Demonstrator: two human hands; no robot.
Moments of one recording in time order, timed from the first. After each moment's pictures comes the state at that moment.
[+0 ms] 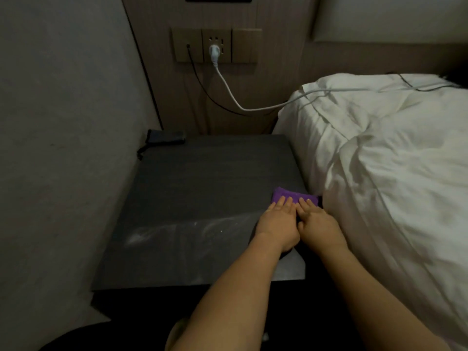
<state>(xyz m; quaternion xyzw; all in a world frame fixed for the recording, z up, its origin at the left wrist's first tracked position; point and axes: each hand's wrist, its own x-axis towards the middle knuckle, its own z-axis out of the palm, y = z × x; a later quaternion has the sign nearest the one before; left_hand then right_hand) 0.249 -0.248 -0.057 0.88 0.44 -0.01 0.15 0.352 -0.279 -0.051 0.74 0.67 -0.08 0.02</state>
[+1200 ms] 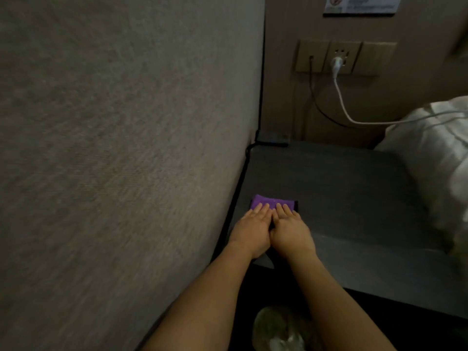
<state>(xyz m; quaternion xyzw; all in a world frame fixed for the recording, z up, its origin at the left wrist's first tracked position) -0.029 -0.261 -0.066 0.80 0.59 0.01 0.12 0.079 -0.260 -0.057 0.60 0.79 -0.09 0.01</state>
